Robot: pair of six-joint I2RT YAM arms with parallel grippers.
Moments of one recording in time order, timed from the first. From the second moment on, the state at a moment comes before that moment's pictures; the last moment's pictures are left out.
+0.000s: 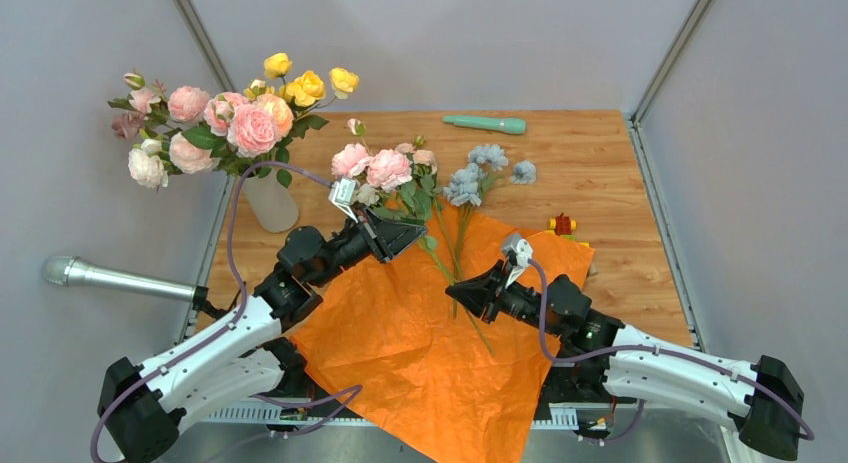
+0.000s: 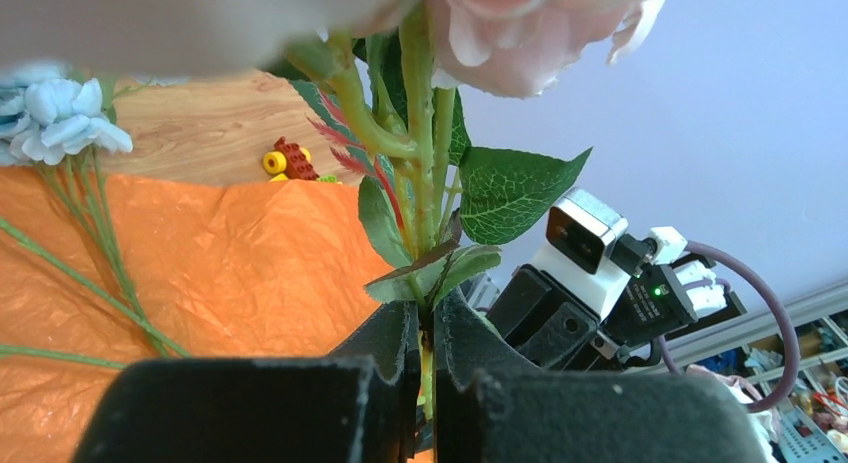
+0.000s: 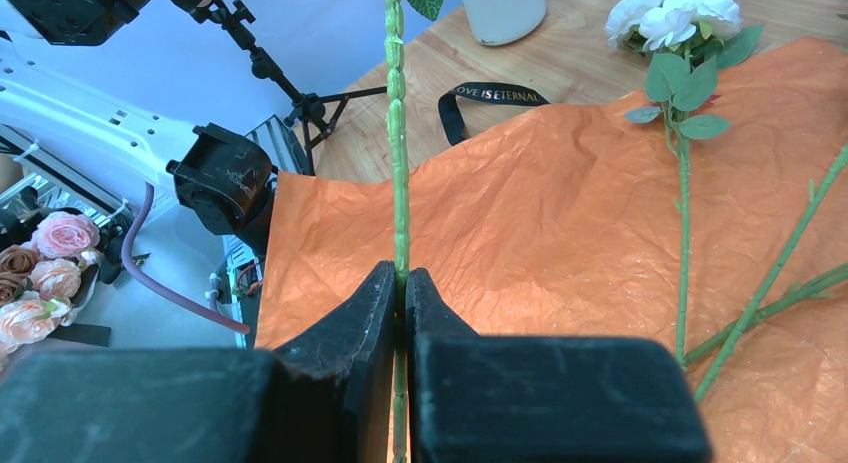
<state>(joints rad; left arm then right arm) -0.74 0.83 0.56 0.39 0.20 -0.84 1.08 0.66 0.29 0.38 -0.03 0.43</state>
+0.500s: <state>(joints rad) -0.74 0.87 0.68 0.23 0.23 -0.67 1.08 0.66 0.29 0.36 0.02 0.43</state>
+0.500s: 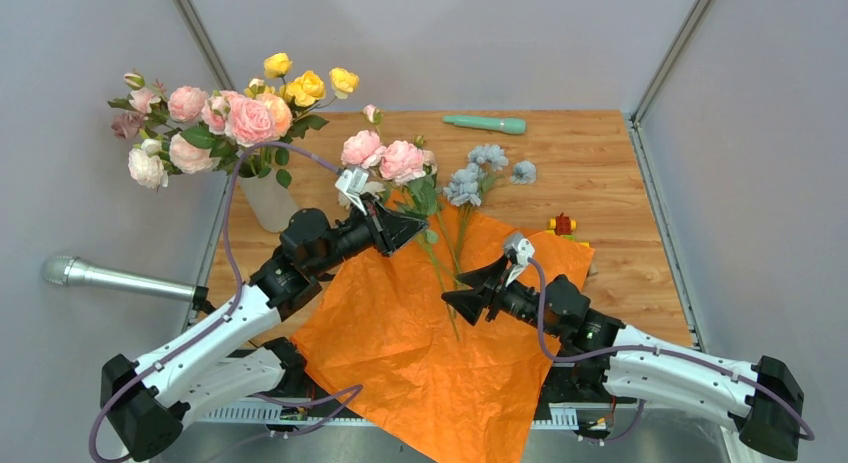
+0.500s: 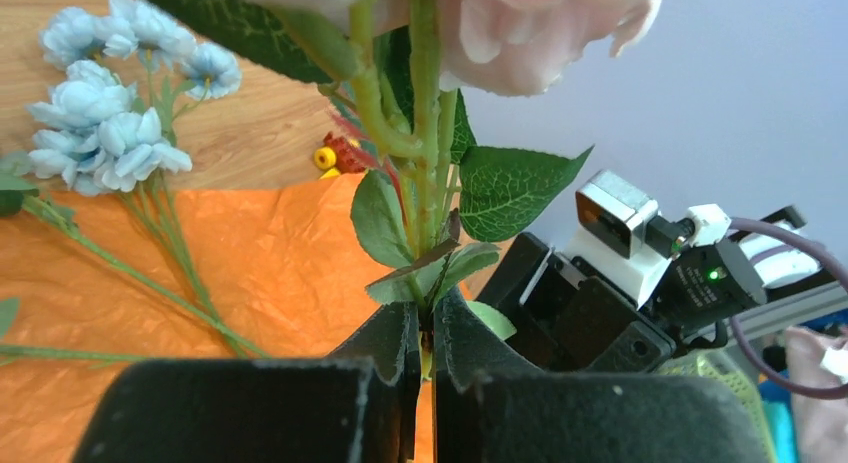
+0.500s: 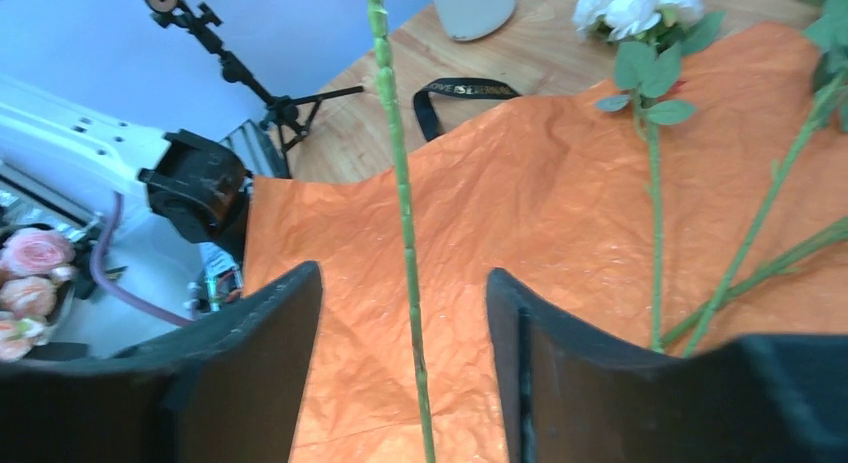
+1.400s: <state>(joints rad) -0.58 0.88 1.11 -0.43 0.00 0.31 1.08 0.59 0.29 0.21 0.19 0.46</state>
